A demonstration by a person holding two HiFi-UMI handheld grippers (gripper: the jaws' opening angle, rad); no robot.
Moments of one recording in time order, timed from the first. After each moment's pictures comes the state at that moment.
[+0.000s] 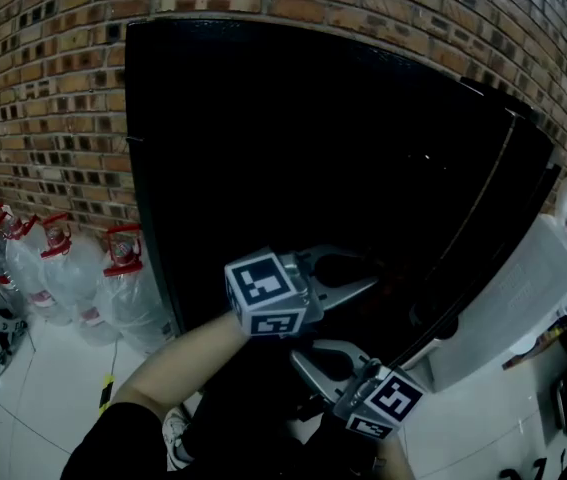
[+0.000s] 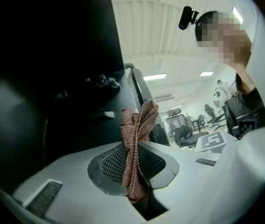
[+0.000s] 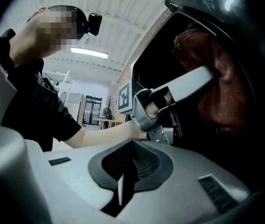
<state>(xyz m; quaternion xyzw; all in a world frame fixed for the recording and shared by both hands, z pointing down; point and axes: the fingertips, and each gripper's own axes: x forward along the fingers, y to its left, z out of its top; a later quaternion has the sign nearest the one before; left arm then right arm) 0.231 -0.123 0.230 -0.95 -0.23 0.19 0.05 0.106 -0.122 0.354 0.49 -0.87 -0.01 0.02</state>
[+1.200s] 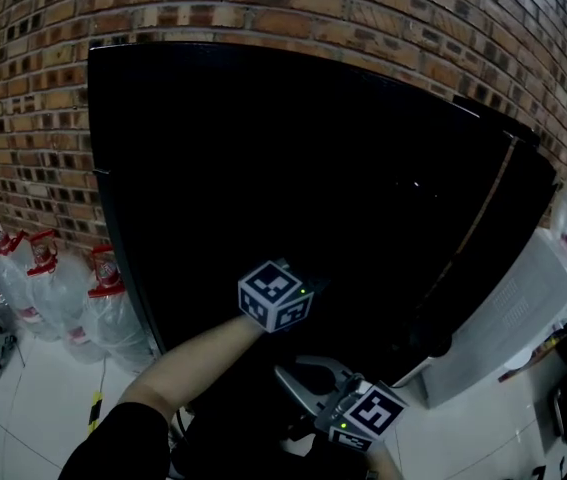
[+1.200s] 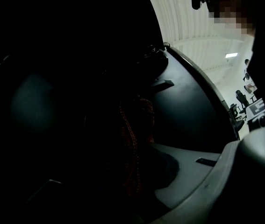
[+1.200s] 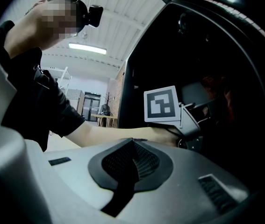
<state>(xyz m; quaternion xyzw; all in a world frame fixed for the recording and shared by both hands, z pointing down) 0.312 -0.230 0.255 -0.98 -0.05 0.19 0.05 0.128 -0.147 0.366 0.50 -0.87 -0.01 0.04</state>
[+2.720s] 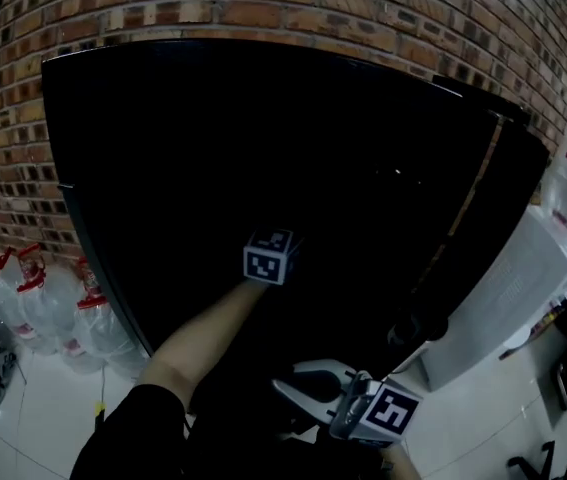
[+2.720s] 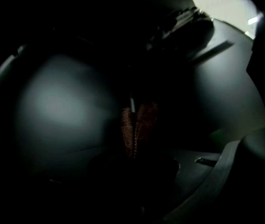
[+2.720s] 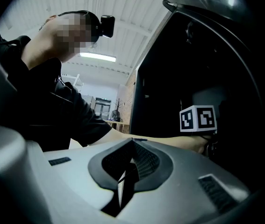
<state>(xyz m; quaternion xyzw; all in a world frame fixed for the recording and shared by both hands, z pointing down) 0.361 -0.351 0.261 -0.98 0.14 0.16 0.06 0.118 -0.123 0.344 0.44 -0.90 -0.04 0.02</state>
